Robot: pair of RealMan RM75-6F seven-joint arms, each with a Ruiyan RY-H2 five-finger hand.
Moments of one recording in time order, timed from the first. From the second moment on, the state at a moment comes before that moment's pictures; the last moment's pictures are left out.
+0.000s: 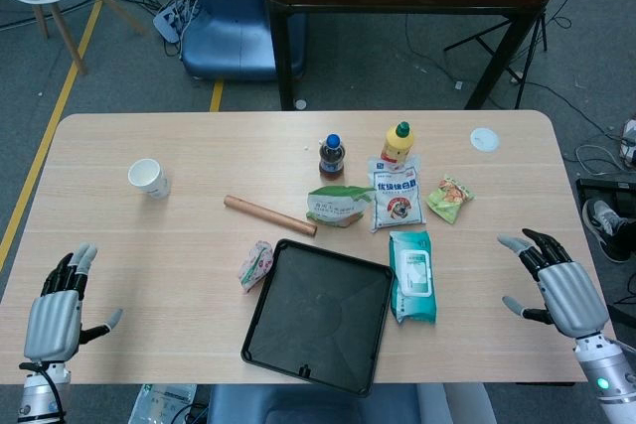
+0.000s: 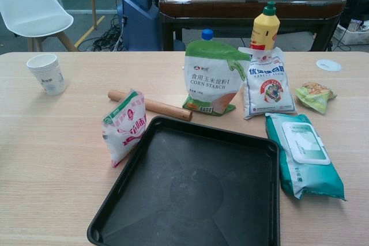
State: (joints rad) left arm -0.06 -1.30 -0.07 -1.79 1.41 1.55 0.27; right arm 0.15 -1.08 0.01 -1.58 -1.66 1.45 0.17
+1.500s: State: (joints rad) left arm -0.40 -1.39 -0.12 -1.50 1.38 0.99 -0.21; right arm 0.12 -1.00 0.05 -1.67 -1.58 1.50 0.13
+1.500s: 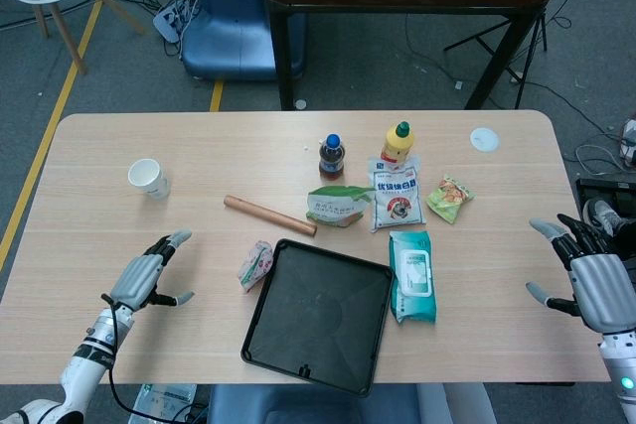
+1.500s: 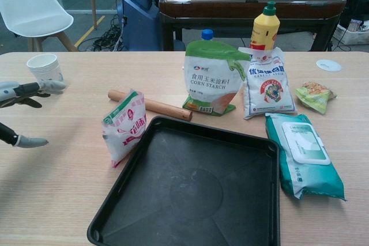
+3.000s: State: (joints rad) left arm -0.63 -1.73 -0.15 -1.19 1.32 0.84 -0.39; right arm 0.10 -1.01 0.05 -1.65 -1.55 1.48 0.14
